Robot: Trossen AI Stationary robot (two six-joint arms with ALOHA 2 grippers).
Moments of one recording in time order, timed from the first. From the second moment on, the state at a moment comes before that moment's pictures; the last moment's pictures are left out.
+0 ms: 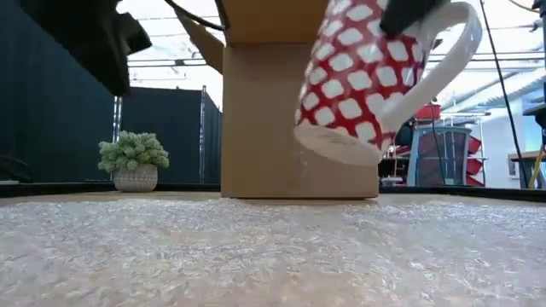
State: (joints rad) left arm -0.56 1.54 1.12 -0.77 -0.25 -0.61; right arm 0.53 1.78 1.40 -0.63 0.14 0.36
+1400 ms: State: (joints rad) left arm -0.58 1.53 1.12 -0.76 -0.21 -0.68; right arm 0.49 1.97 1.84 -1.28 0.03 0.44
